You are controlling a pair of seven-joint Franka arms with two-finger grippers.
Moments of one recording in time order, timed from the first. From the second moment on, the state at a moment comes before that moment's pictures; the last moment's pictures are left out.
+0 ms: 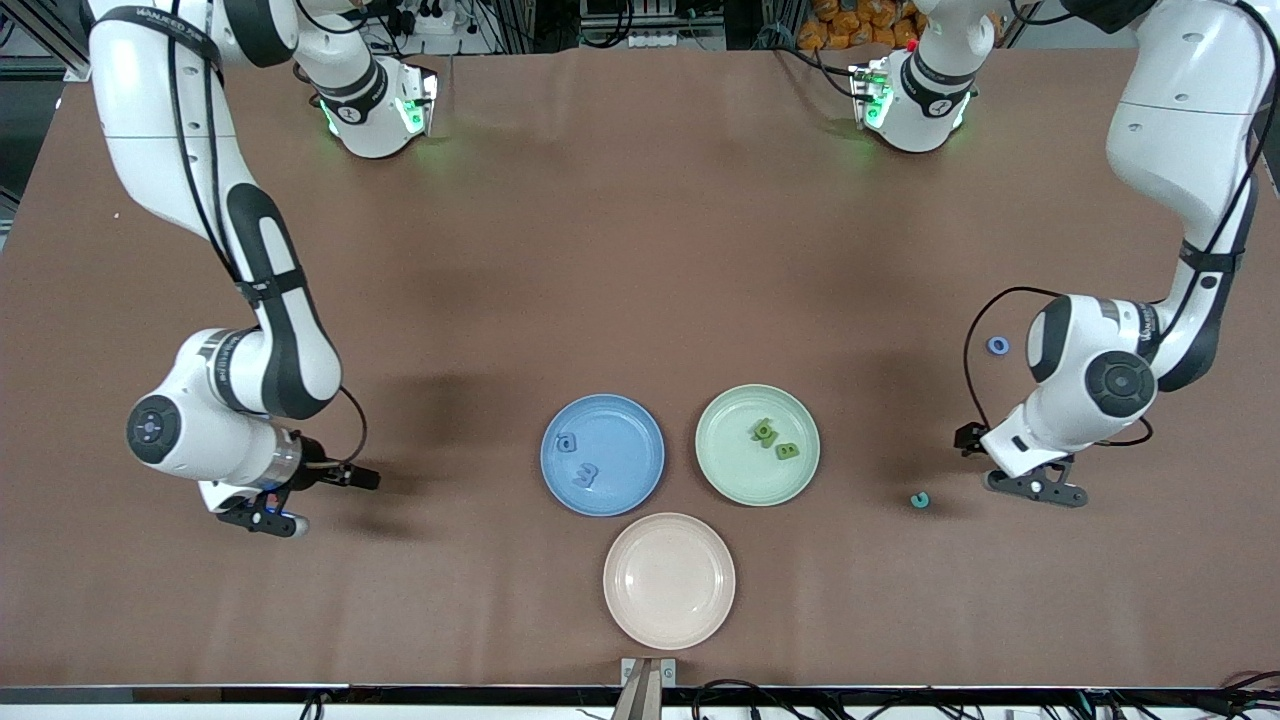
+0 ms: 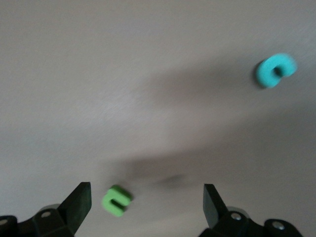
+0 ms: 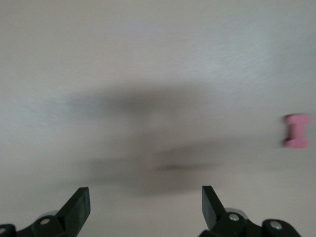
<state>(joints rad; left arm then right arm) 0.20 0.64 -0.21 -1.79 0.34 2.45 0.06 0.18 0.72 -0.17 -1.55 0.31 2.23 0.04</state>
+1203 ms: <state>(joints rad) 0.31 0.63 -0.23 -1.89 0.27 2.56 0.18 0.02 0.74 -0.23 -1.58 0.15 2.33 -0.80</state>
